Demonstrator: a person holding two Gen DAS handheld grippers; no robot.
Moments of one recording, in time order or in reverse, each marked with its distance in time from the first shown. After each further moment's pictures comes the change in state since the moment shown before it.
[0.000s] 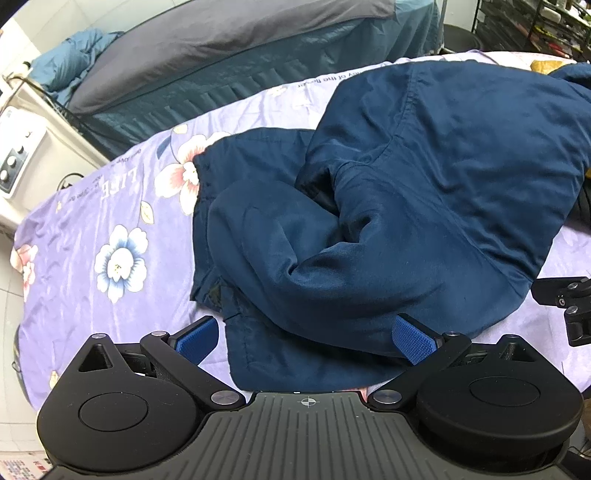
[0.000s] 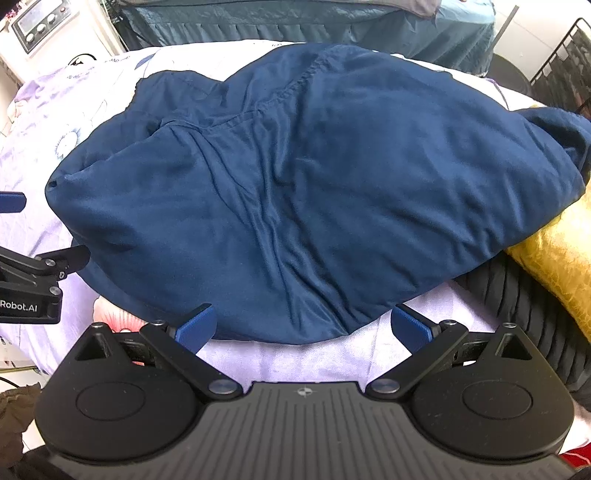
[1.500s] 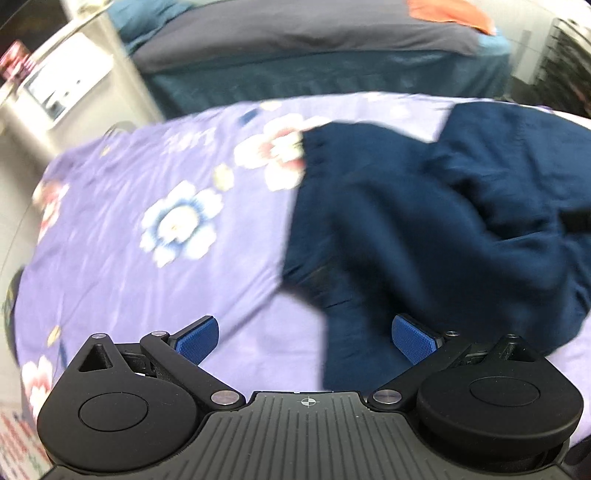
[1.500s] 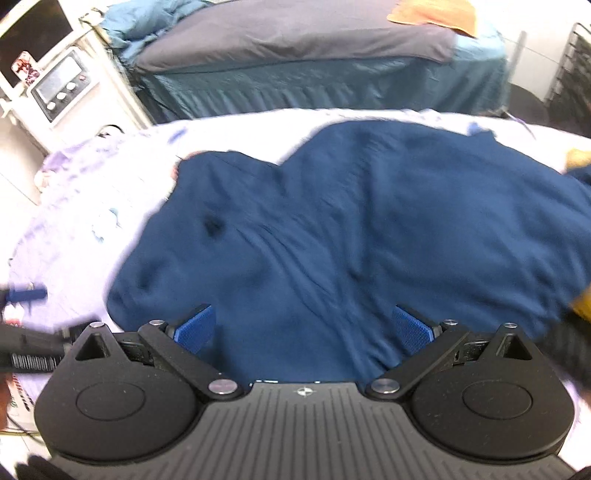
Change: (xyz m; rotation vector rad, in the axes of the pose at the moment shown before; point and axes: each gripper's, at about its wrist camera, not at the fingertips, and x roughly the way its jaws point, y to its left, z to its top) left arm 0.020 0.121 -0.047 -0.248 -0.094 0.041; right arm 0.003 0.056 0.059 0.069 -0.176 0.125
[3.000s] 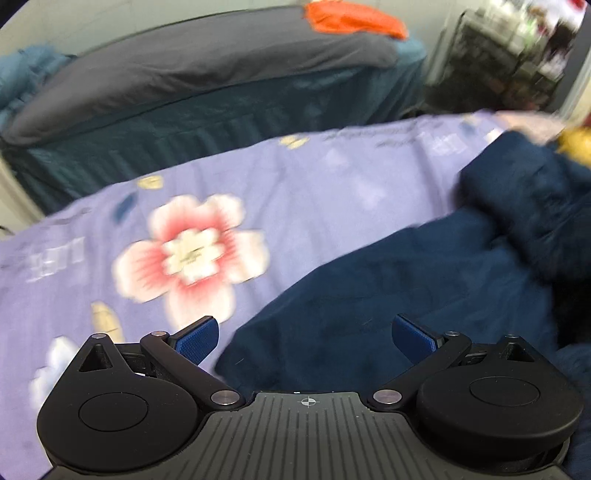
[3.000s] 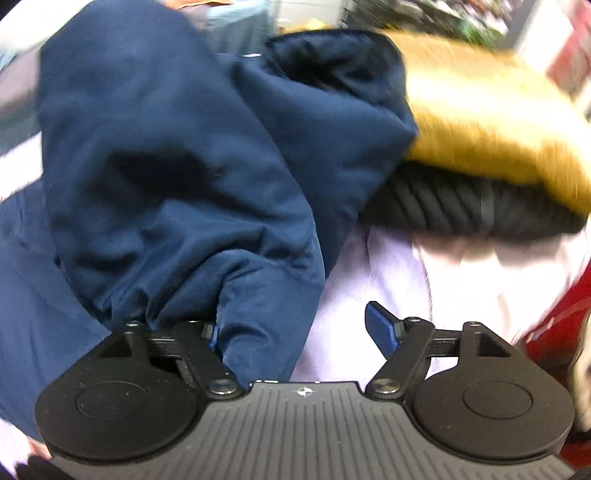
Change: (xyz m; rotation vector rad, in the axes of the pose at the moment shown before) left arm 0.147 -0.017 0.115 0.231 -0.061 -0.446; right arm -0.121 -0.130 -0.212 0.333 0.000 -0.508
